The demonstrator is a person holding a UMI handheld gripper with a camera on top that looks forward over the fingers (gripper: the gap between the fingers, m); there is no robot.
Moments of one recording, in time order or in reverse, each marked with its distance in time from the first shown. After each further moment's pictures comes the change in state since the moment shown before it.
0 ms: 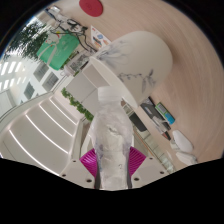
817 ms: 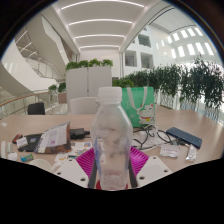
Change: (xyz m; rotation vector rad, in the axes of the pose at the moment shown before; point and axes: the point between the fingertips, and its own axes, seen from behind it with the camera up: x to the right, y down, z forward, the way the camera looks) arm -0.151 -0.299 -0.097 0.433 0.654 -2.145
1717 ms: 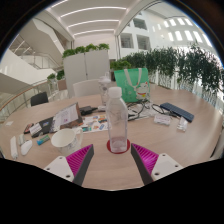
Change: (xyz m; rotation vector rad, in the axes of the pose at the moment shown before) arm -0.033 0.058 -0.138 -0.218 0.004 0.070
